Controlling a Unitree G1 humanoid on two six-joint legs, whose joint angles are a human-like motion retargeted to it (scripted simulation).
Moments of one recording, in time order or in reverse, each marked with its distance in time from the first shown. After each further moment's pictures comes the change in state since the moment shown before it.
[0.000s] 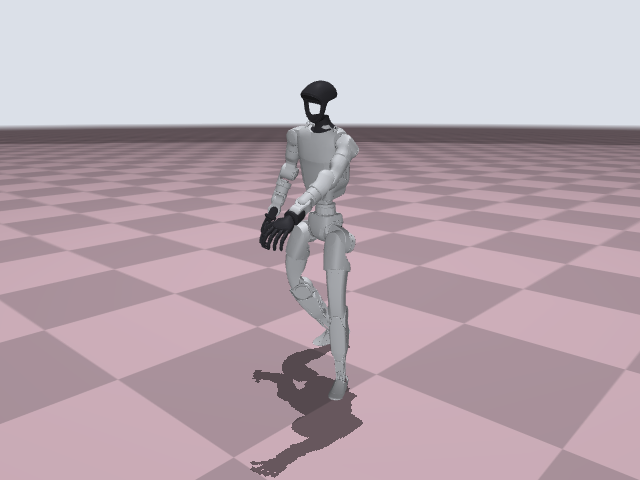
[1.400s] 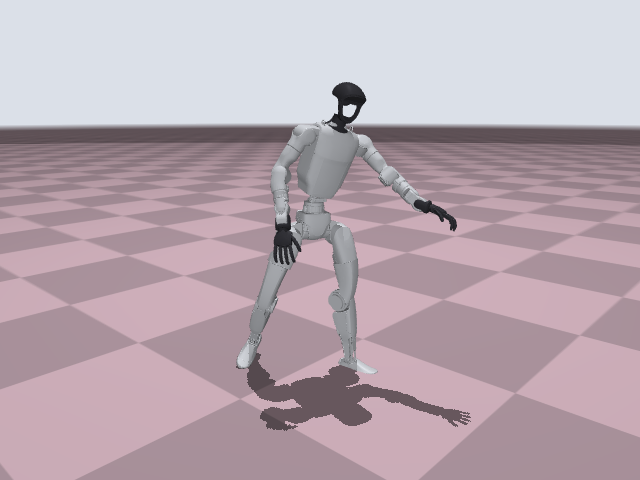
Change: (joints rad) left arm 0.037 0.264 0.022 -0.063 -0.138 0.011 0.130; right arm -0.070 -0.010 0.004 -0.106 -0.042 0.022 -0.096; waist 0.005 -0.045 0.050; left_leg 0.103 -0.060 -0.114 -0.308 0.173 0.012; right_leg 0.006 0.009 0.130 -0.060 0.039 -0.052
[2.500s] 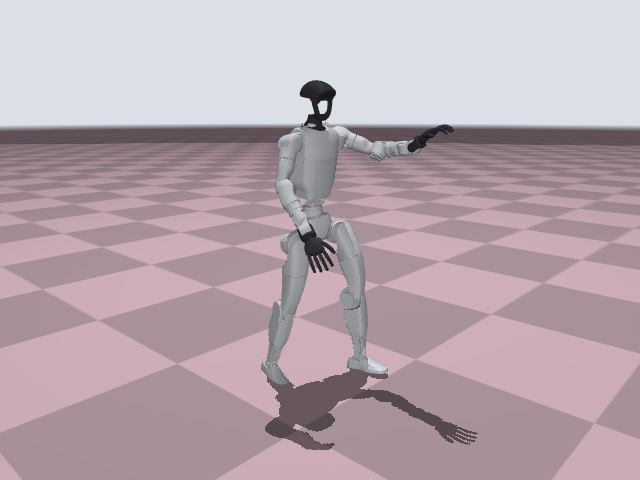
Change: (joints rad) left arm -0.100 0.123 0.070 -0.582 0.394 0.044 0.128; right arm -0.163 -0.035 -0.040 0.101 0.007 0.010 -0.028; waist 0.037 0.096 -0.124; left_leg -0.148 -0.117 -0.188 0.192 -0.015 0.026; right_leg 0.047 0.212 0.440 -0.471 -0.211 0.202
